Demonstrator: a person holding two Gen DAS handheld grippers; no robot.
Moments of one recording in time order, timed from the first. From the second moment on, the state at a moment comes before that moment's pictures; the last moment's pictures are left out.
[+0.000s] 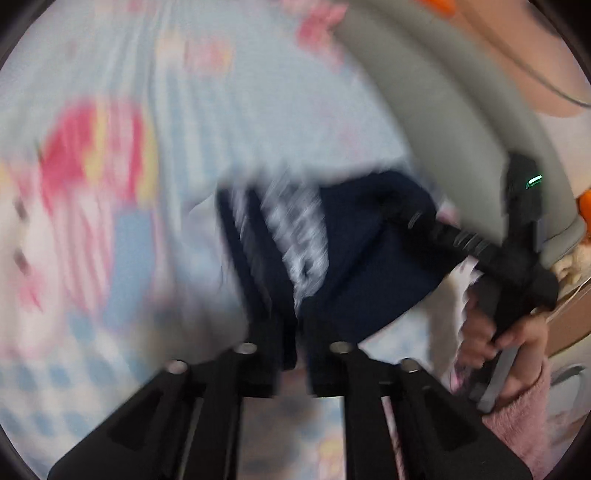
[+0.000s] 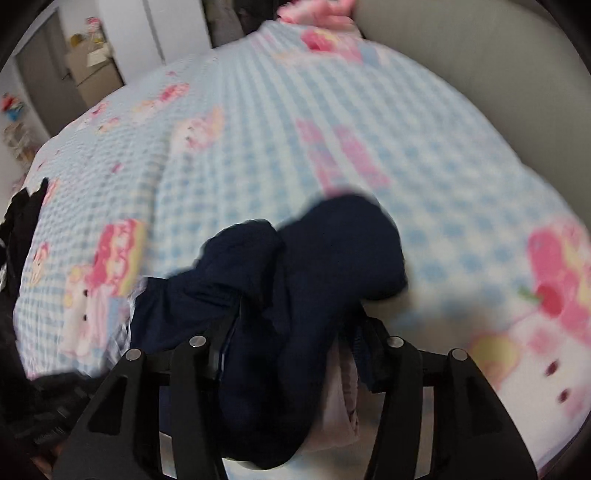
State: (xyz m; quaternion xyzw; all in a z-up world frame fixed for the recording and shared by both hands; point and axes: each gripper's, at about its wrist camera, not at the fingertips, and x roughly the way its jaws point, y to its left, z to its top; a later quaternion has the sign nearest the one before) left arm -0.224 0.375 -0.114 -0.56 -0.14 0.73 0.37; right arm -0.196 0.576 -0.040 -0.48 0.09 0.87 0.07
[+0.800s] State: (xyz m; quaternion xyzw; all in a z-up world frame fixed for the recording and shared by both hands) left arm -0.228 0.419 -0.113 -0.49 -0.08 0.78 0.38; right arm -0.175 0.555 -0.059 -0.44 -0.01 0.89 0.09
